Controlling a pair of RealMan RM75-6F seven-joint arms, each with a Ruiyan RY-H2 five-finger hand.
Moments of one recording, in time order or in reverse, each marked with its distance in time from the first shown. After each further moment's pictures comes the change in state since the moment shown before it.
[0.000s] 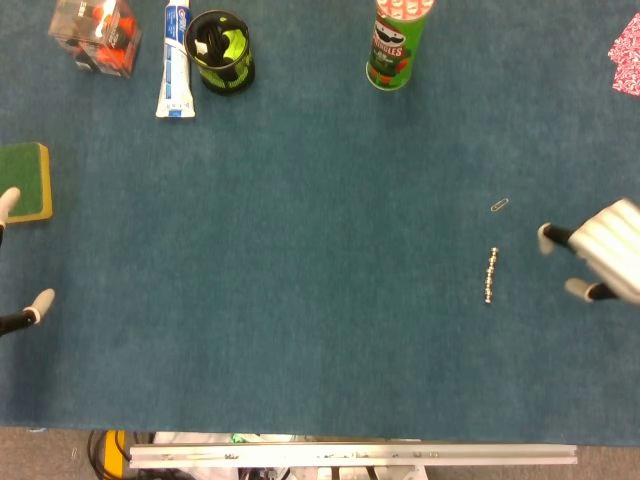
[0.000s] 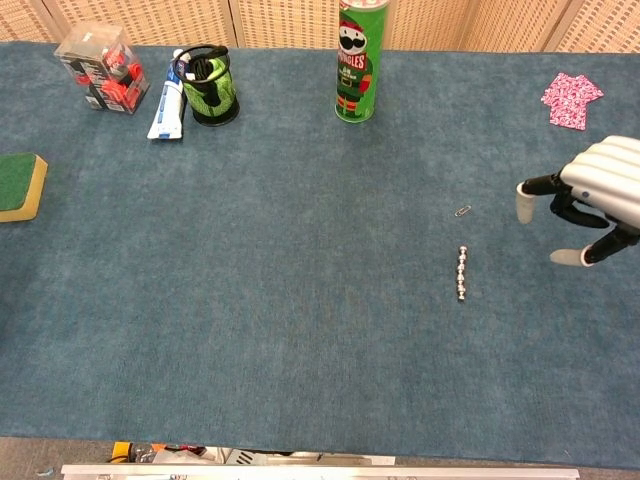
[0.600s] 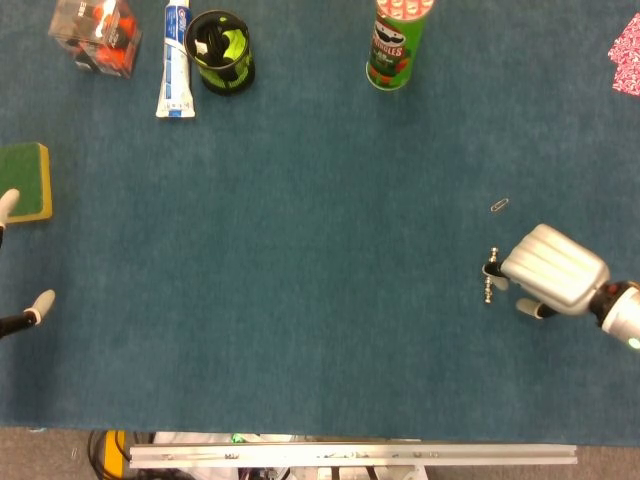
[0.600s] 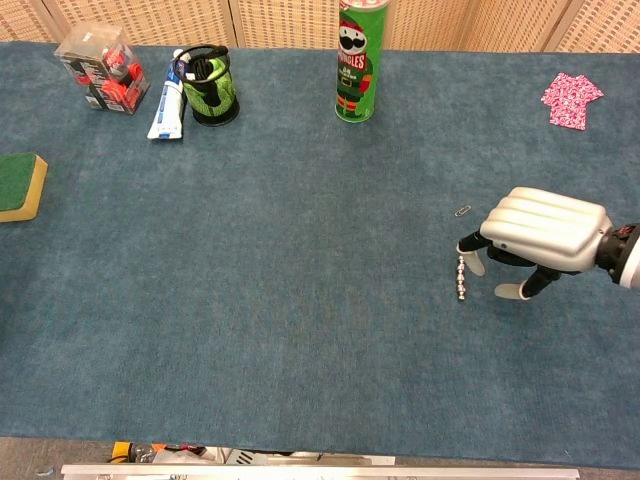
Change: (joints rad) left arm 0.005 -0.005 -0.002 -0.009 -0.011 0.001 0.014; right arm 0.131 -0.139 -0.040 0.073 -0.007 -0.173 -0.051
